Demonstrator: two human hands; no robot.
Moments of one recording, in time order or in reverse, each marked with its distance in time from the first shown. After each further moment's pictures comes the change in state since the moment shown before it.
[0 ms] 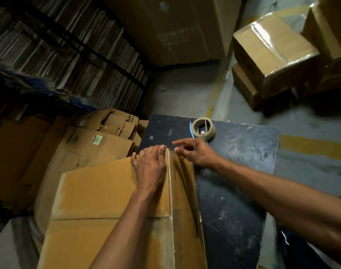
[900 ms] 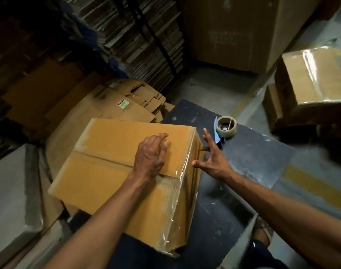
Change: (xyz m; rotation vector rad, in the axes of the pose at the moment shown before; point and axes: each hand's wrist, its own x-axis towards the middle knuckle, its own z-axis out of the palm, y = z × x) left_hand -0.091 -0.051 -0.031 -0.065 0.209 0.068; right_hand -0.068 -0.002 0.035 -0.190 -0.028 -0.070
